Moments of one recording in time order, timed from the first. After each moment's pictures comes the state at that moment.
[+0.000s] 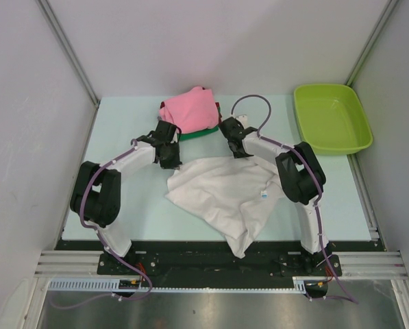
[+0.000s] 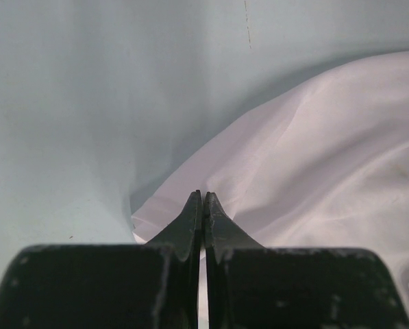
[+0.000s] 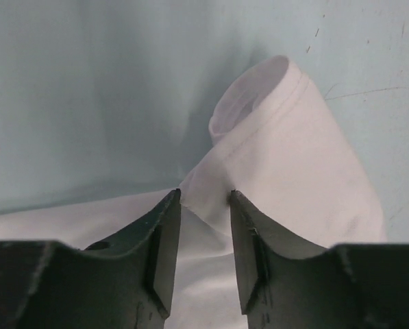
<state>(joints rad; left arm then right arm) -0.37 1.73 1.17 -0.51 0.00 -0.44 0.57 2.14 1.59 -0.56 0.54 0.38</state>
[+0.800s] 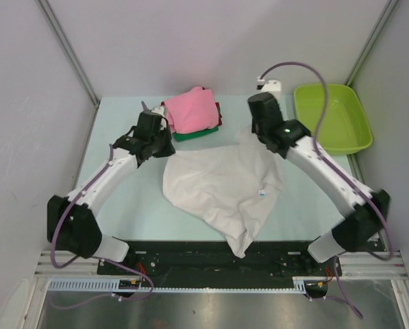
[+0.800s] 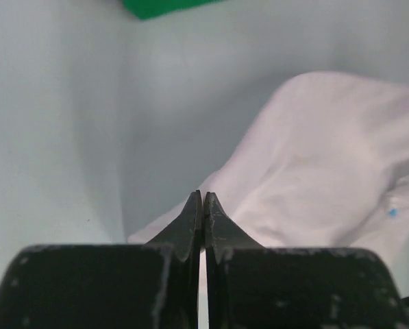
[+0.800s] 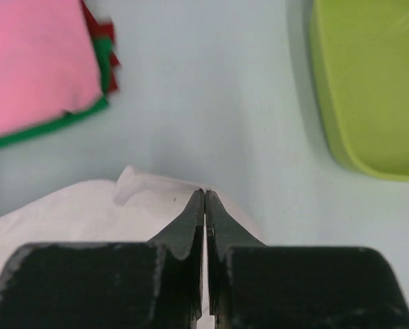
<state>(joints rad) -0.37 1.47 1.18 -0.53 -0.01 -0.42 0.60 1.62 1.55 -0.61 0.61 0.32</state>
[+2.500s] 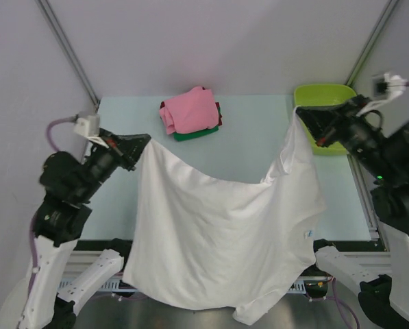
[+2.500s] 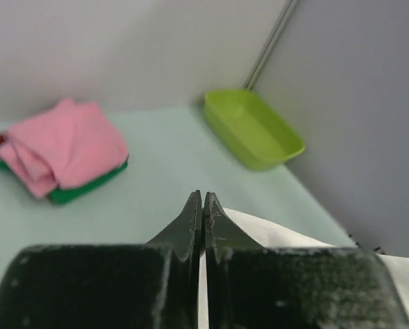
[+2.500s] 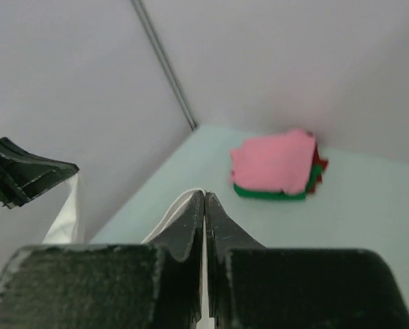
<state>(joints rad) -0.38 0.69 1.30 -0.46 0.21 -0.37 0.32 0.95 1.83 -0.65 -0.33 0.37</state>
